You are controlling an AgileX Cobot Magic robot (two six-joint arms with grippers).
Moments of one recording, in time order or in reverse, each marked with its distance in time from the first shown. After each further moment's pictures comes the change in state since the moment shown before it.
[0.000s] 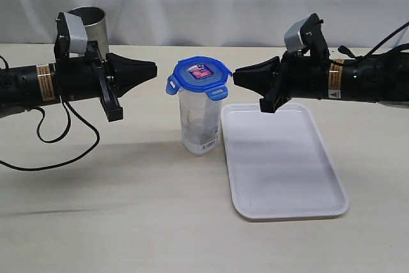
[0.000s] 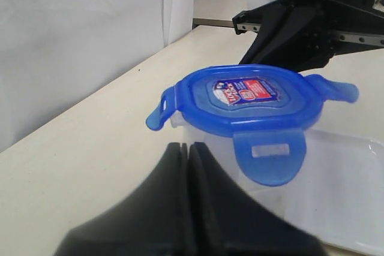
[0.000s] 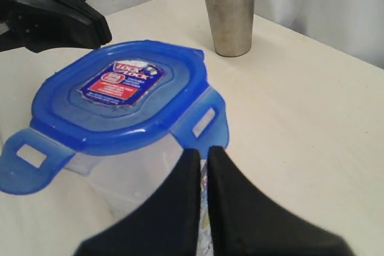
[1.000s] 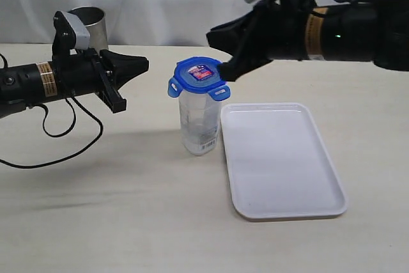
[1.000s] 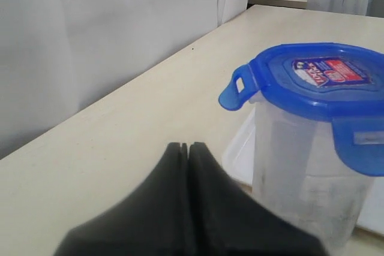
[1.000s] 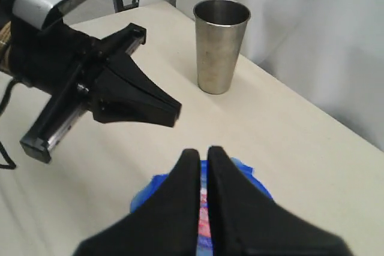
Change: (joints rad) left arm 0.000 0.000 0.000 -0.120 0.131 0.047; right arm 0.304 -0.332 -0.052 -0.182 0.482 0.359
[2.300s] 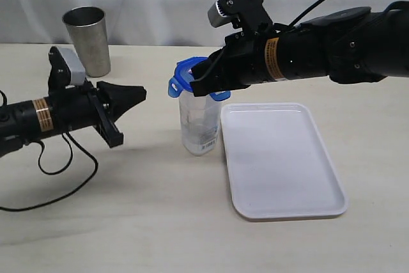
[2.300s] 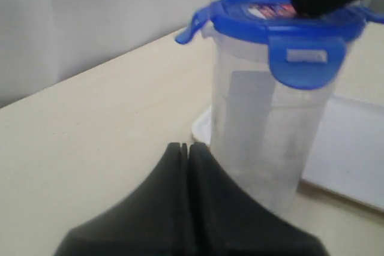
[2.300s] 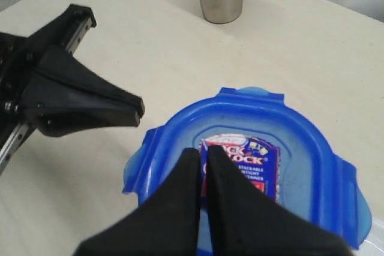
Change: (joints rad) left arm -0.006 0.040 0.185 -0.102 -0.120 0.181; right arm 0.054 0.157 -0.055 -0.196 0.074 0.388
